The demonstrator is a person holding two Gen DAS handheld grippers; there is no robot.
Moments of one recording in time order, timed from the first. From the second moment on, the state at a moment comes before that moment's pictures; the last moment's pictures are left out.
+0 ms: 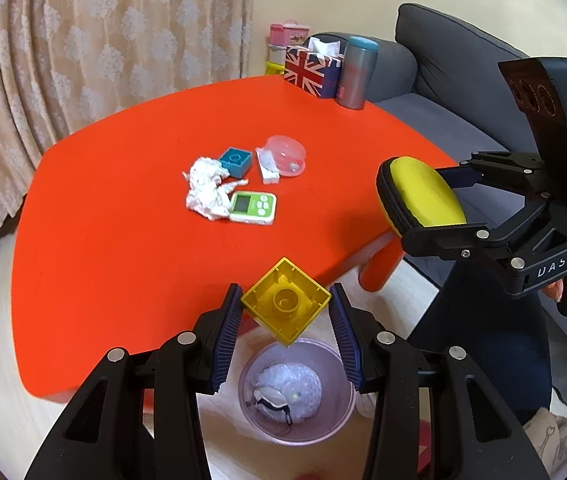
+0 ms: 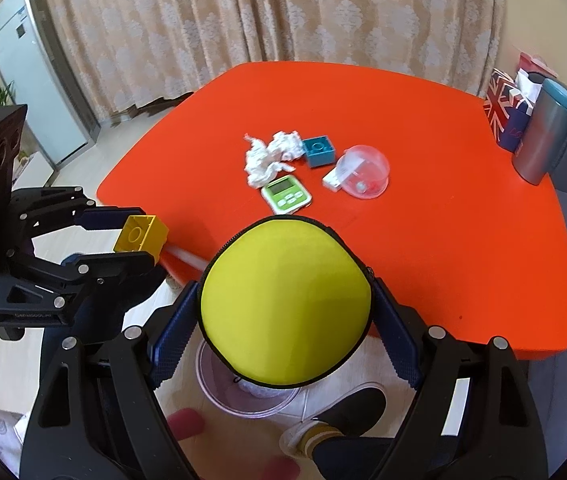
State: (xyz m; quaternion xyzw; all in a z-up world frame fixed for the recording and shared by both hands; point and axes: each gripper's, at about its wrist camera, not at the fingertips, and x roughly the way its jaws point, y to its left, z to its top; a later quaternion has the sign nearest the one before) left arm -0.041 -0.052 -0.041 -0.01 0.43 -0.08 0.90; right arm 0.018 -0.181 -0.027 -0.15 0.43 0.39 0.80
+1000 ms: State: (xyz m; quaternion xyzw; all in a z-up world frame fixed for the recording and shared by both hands) left arm -0.067 -0.058 -0.059 -0.03 0.43 -0.07 0.90; right arm -0.016 -0.194 -0.032 -0.15 0.43 0.40 0.80
